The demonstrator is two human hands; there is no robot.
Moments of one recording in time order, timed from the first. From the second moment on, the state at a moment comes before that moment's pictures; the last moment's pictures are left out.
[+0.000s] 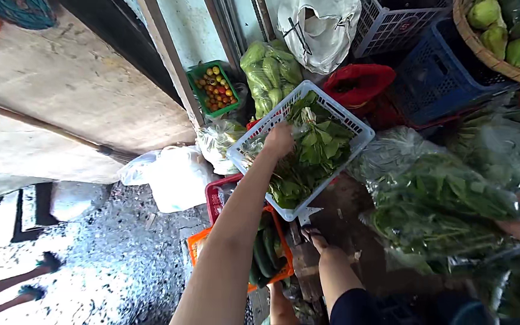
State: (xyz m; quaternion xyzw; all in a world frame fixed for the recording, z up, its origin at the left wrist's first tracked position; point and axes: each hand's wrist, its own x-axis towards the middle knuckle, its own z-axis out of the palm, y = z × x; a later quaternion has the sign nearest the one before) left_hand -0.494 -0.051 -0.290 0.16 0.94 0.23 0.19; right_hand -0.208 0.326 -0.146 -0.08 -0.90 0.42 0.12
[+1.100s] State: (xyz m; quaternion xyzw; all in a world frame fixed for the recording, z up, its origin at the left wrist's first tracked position) left_hand -0.047 -0.374 -0.252 -0.11 0.82 0.56 0.07; right_hand -0.074 -0.016 -0.175 0.04 -0.93 0.33 -0.14
